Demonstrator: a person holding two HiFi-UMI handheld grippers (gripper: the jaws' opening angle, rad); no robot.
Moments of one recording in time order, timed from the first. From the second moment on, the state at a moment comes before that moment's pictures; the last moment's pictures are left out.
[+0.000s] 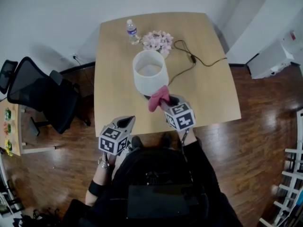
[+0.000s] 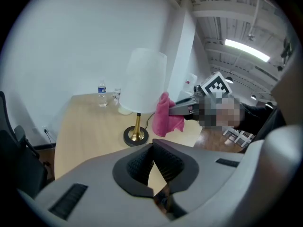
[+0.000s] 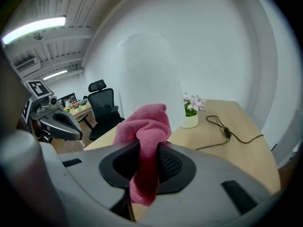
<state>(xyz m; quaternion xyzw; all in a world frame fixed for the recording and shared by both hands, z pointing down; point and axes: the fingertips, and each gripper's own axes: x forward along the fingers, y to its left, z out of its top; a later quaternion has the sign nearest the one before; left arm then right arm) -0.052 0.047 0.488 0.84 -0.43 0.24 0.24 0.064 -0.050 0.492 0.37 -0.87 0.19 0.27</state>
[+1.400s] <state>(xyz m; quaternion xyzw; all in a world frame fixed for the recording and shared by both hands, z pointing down) -0.131 0.049 0.493 0.89 -0.33 0.21 0.23 0.004 -0.037 0.429 0.49 -0.82 0.16 0.23</state>
